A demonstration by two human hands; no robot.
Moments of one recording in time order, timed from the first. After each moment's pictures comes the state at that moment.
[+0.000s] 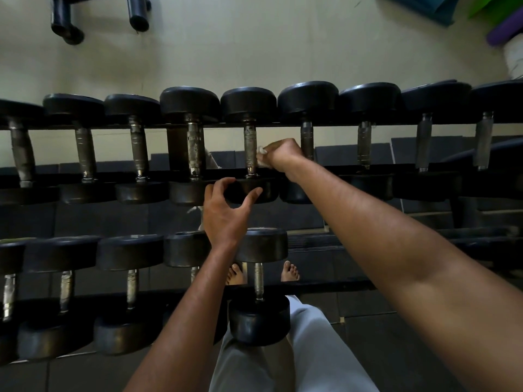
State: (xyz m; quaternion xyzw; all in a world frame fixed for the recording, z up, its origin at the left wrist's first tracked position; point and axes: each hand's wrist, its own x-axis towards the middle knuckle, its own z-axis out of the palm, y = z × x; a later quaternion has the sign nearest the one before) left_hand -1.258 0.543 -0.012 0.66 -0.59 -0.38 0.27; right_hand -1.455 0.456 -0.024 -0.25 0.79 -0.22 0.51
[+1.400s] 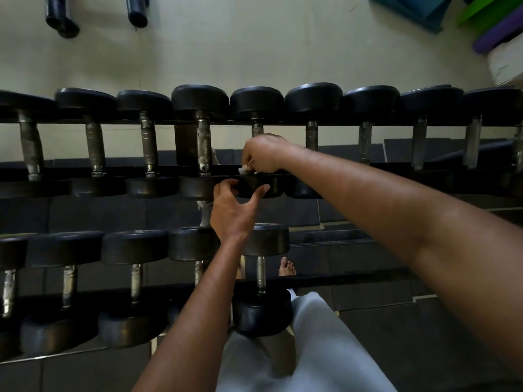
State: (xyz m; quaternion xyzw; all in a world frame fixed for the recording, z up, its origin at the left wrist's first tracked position) left_hand -1.252 0.543 -0.009 0.69 -0.59 -0.36 0.22; right_hand -1.406 0.437 0.034 -0.71 0.63 0.14 0.28
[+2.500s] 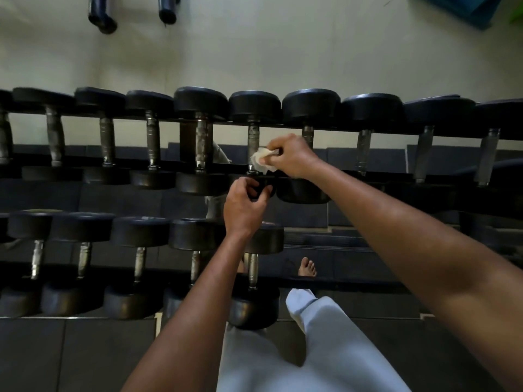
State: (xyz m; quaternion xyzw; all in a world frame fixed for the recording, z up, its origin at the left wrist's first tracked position) left_hand -1.304 0.556 -0.002 0.66 -0.62 -0.37 0.22; right_hand -1.487 0.480 0.032 -0.57 0.69 -0.15 0.41
